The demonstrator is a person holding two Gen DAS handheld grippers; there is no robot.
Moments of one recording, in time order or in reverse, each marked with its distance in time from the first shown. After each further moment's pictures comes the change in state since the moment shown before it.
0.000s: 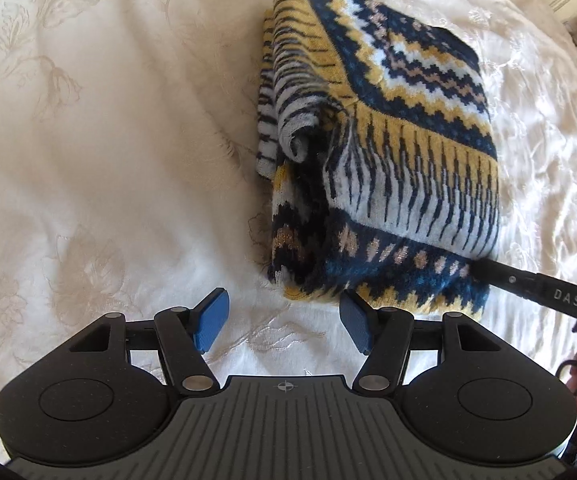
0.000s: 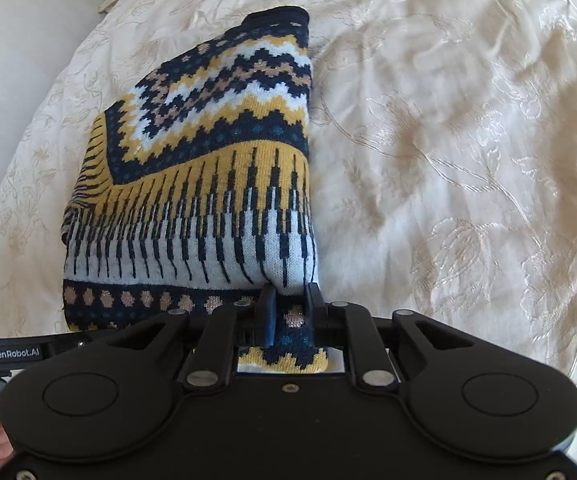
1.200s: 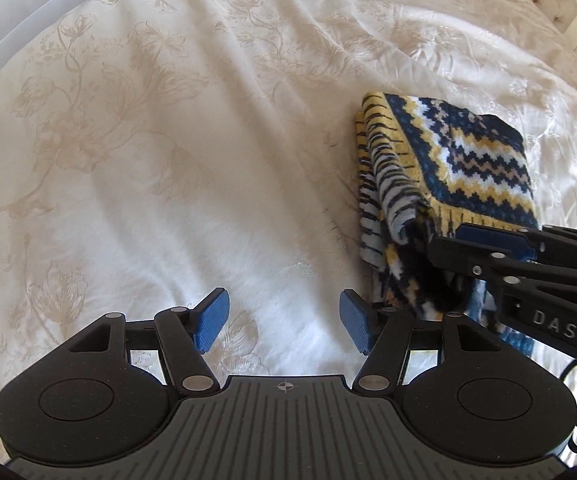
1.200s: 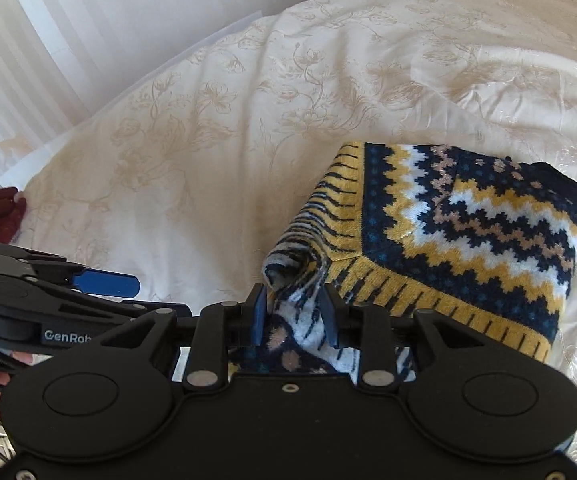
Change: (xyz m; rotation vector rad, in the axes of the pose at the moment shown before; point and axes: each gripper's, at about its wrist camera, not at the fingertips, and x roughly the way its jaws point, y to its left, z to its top) left arm -0.042 0.044 0.011 -0.054 -0.171 0.126; right arm 0.016 0.161 0.016 -0.588 -0.083 0.145
